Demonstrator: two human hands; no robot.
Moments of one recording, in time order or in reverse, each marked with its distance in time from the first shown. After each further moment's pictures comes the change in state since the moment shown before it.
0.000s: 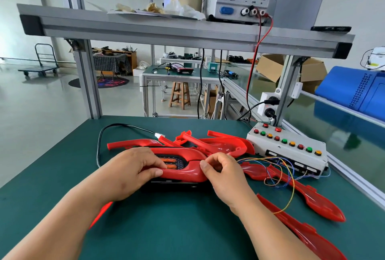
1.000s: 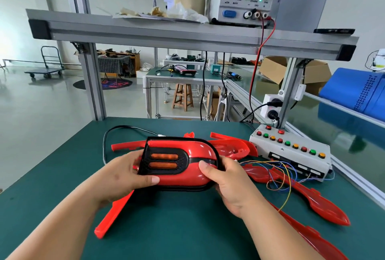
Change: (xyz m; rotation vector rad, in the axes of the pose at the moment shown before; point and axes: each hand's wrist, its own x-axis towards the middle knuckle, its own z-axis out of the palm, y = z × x) left_hand -0.016 0.001 0.001 -0.721 -0.011 -0.257; right_hand 0.000 -0.001 0.003 0.646 -0.190 0.202
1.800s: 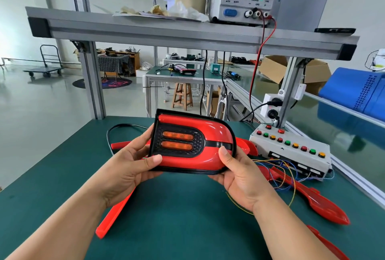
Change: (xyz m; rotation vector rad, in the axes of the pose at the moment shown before) left_hand 0.012 -0.005 0.011 -0.701 0.009 0.092; right_hand -0.005 -0.024 -0.014 0.336 -0.161 -0.068
